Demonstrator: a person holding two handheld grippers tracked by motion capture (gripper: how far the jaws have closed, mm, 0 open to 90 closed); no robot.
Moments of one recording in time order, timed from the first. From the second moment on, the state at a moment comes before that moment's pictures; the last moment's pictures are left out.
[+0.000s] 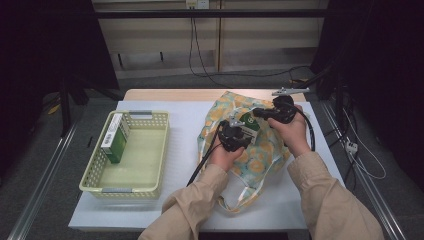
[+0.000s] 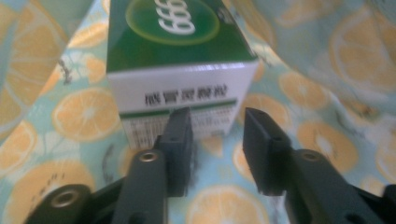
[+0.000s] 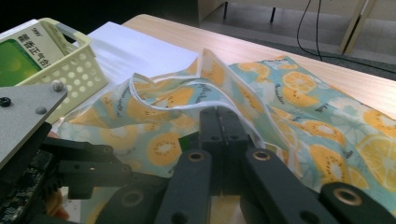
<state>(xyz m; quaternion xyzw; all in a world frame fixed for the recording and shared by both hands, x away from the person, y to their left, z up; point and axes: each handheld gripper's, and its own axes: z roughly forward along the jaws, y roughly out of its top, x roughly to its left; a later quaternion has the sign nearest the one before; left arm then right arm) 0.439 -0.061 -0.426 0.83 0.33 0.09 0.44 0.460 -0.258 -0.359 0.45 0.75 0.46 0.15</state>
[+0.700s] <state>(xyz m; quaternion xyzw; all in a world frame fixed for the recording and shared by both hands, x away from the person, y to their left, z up) 0.408 -0.002 -0.371 0.86 0.29 0.09 0.41 0.445 -0.248 -0.363 0.44 0.76 0.46 0.14</state>
